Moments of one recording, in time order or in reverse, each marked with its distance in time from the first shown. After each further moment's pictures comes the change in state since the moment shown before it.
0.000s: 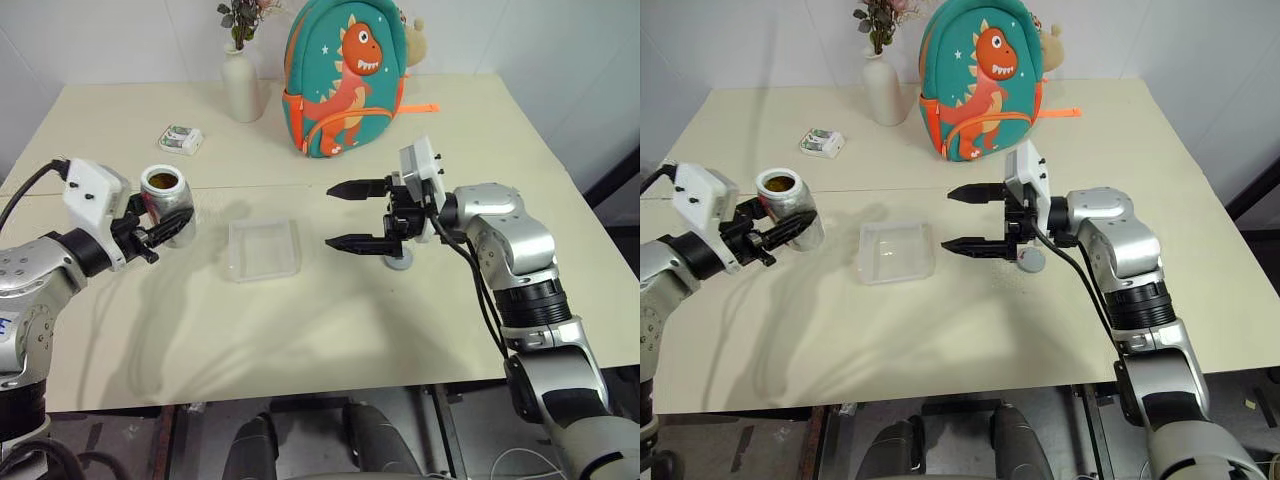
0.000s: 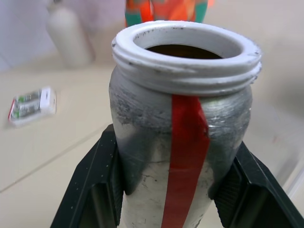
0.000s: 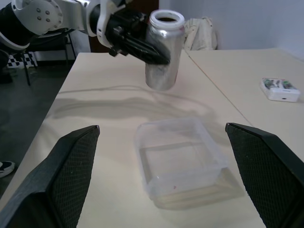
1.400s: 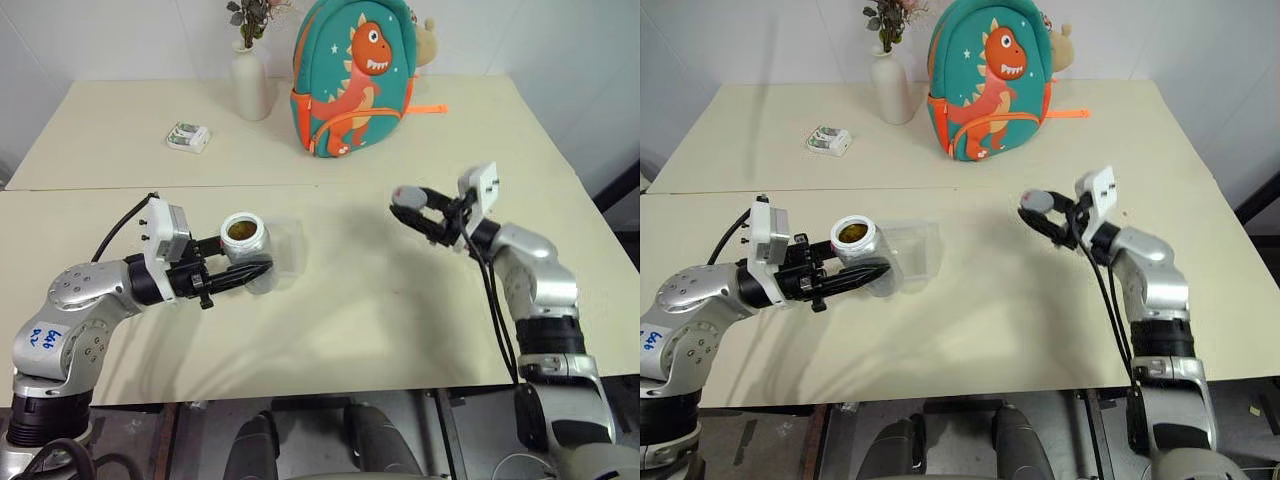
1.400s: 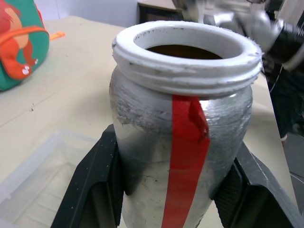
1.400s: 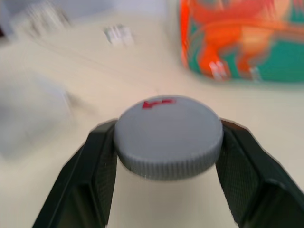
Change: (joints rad) left arm 0.011 -0.141 -0.091 -0.053 -0.238 -0.054 -0.358; right arm 0.259 -0.009 -0.220 0.229 -0.142 -0.218 -0.384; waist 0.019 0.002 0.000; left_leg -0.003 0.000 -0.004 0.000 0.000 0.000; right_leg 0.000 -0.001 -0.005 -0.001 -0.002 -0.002
